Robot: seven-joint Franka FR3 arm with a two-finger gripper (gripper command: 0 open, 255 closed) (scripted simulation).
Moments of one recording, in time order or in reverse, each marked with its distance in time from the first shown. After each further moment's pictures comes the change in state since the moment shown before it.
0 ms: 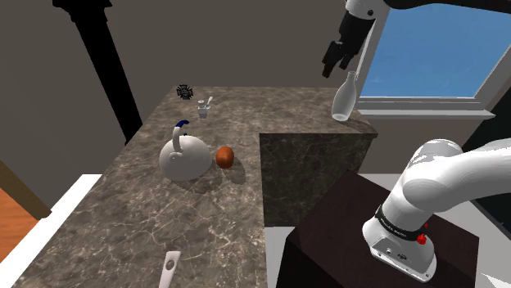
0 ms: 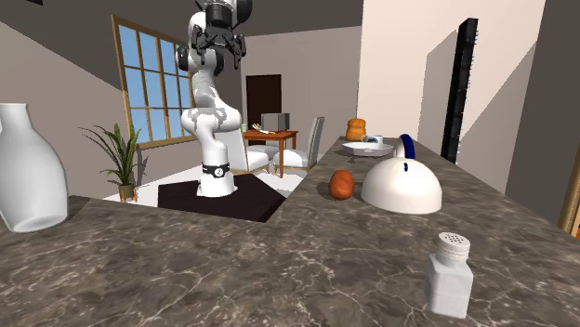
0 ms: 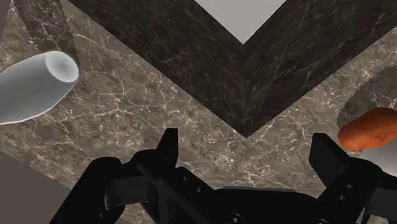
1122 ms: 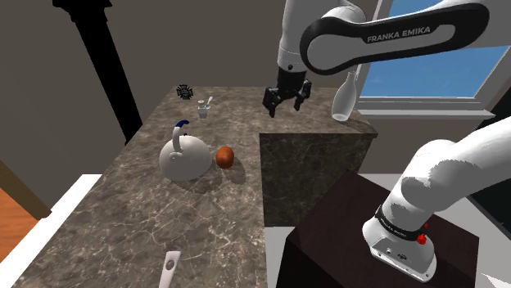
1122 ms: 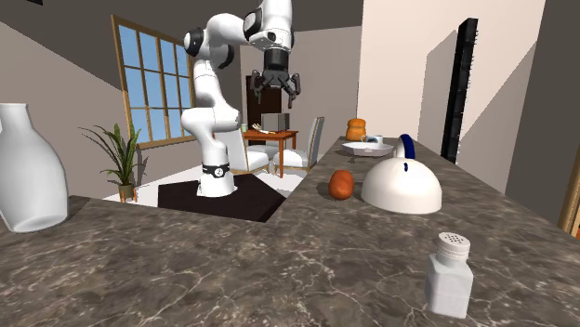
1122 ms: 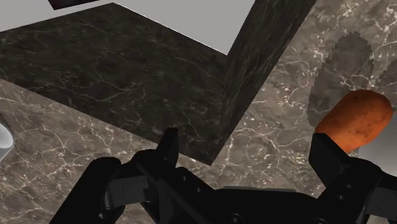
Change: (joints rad) arm -0.036 0.290 0.331 -0.053 0.097 0.246 0.547
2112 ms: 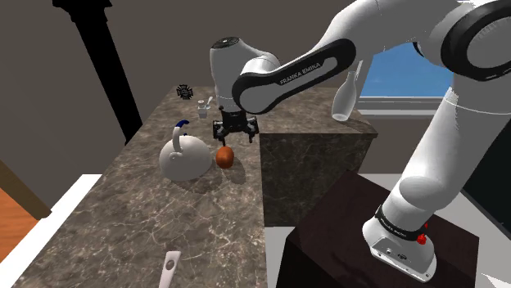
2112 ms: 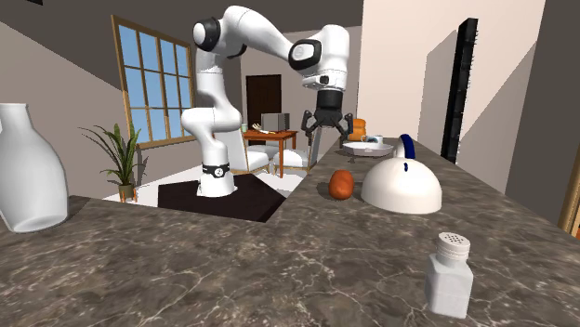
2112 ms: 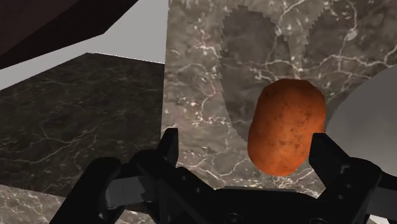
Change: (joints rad) arm -0.039 0.599 0.240 0.308 -0.207 0.127 0.616
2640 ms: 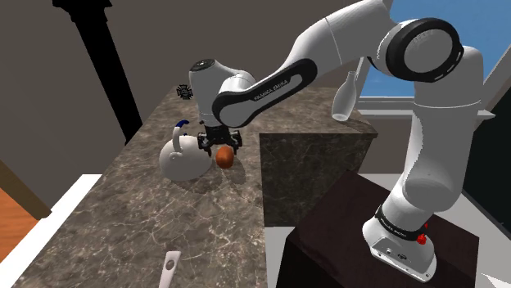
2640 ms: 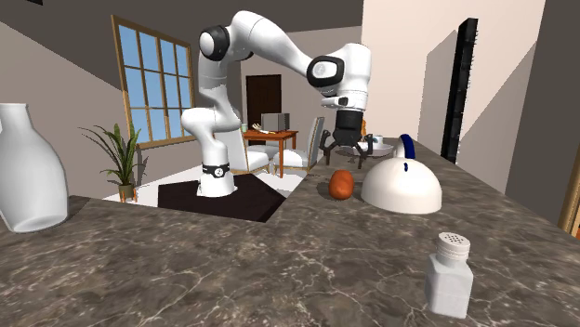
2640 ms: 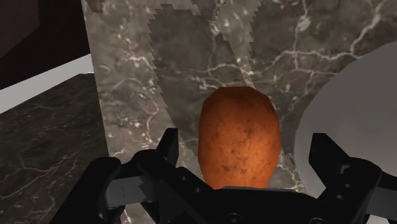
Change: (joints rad) arm 0.076 0.270 -0.021 0.189 -0.129 -0.001 0.212
